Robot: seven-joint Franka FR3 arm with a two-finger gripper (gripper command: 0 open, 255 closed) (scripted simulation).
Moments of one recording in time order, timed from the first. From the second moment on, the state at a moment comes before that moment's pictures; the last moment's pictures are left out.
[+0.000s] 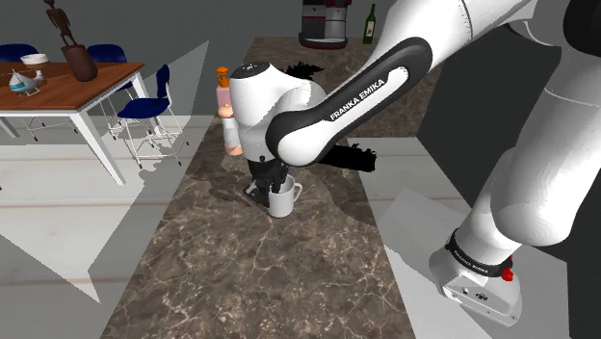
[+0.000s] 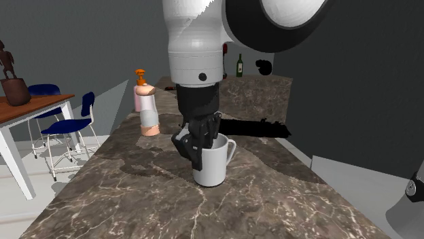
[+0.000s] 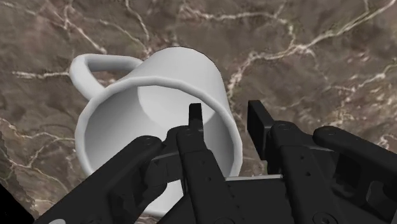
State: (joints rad) arm 0.09 0.09 0.45 -2.18 -0.13 2.23 0.59
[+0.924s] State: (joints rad) arm 0.09 0.05 0.45 -2.15 -0.11 2.17 0.57
